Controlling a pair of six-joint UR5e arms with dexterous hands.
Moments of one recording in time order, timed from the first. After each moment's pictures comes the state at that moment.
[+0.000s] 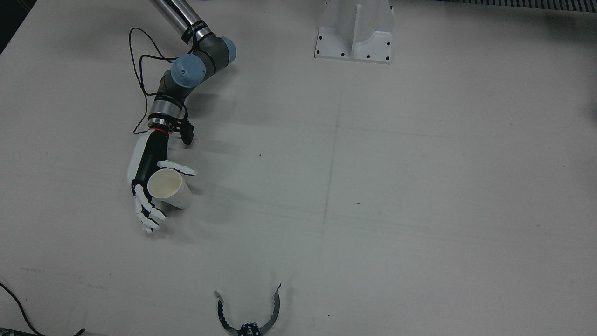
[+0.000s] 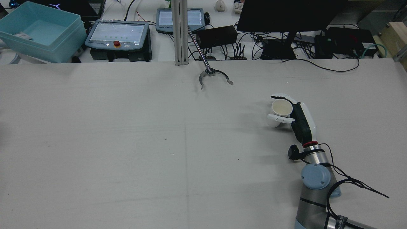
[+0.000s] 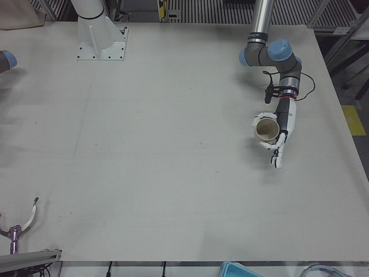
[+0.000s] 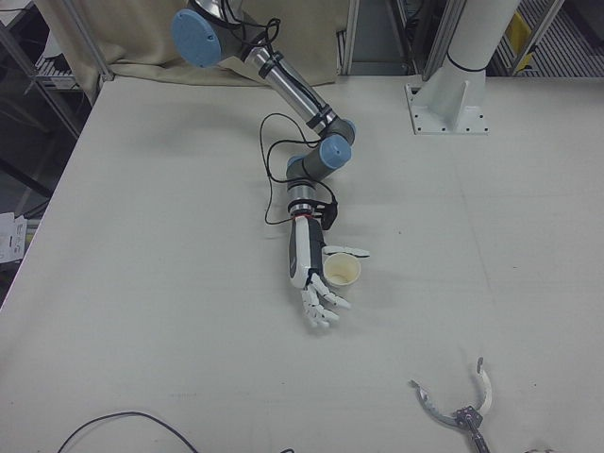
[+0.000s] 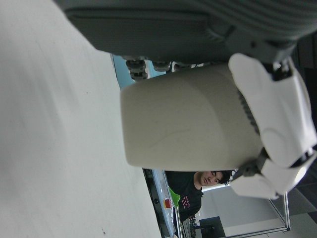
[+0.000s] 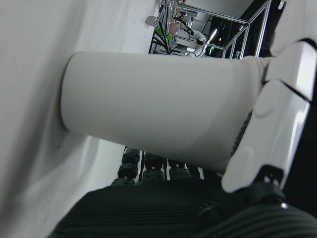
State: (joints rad) left arm -0.99 -1.36 -1.42 -0.47 1.24 0.29; right arm 0.51 -1.28 1.42 -3.19 -0.52 -0.30
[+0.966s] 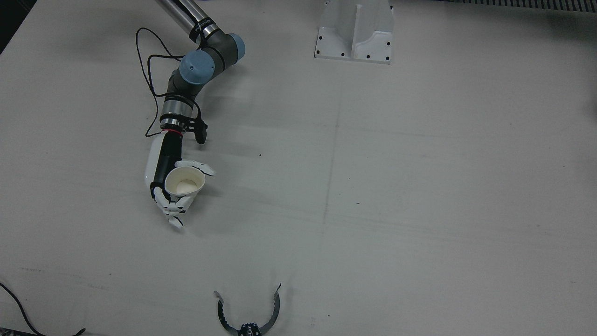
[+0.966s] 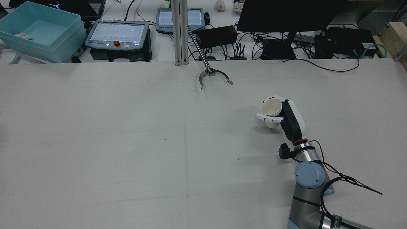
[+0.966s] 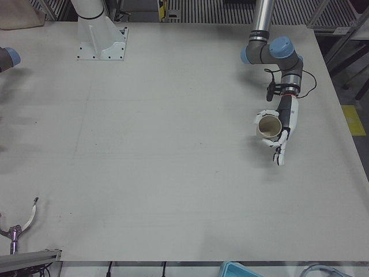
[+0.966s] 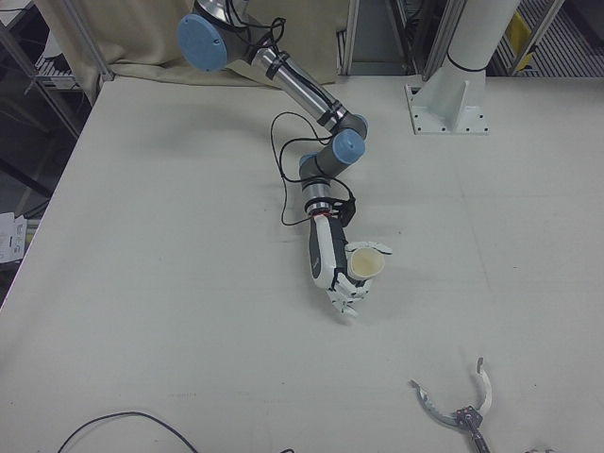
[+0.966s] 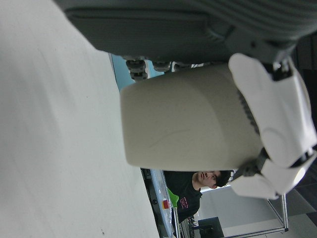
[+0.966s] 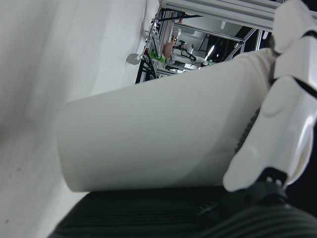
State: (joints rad) left arm -1.00 -1.34 -1.44 -0.49 1.24 0.29; right arm 0.51 -1.25 1.48 -3.22 -0.57 -0.34
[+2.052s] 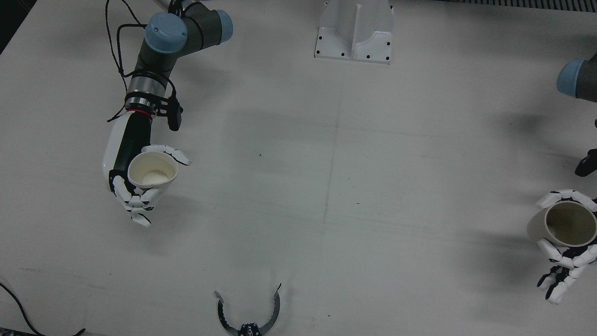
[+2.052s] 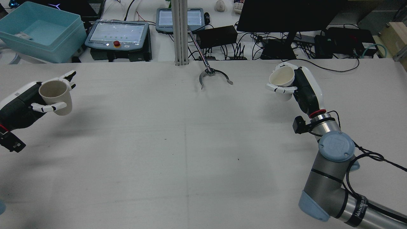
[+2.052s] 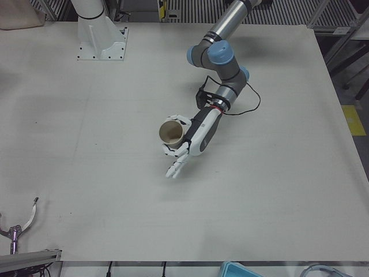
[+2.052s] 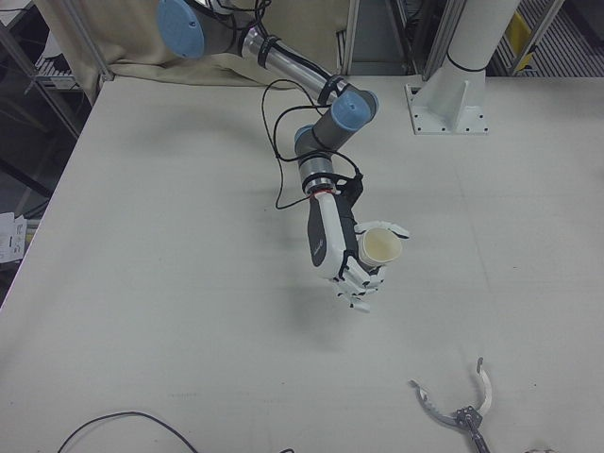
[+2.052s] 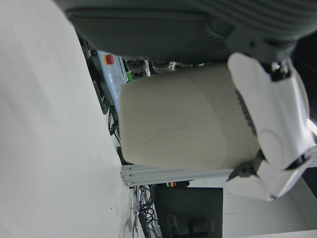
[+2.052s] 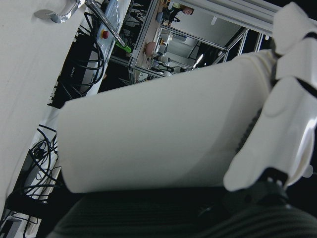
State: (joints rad) left arm -0.85 -1.65 -1.71 -0.12 1.33 0.32; right arm 0.68 -1.29 1.76 -3.39 -0.74 -0.46
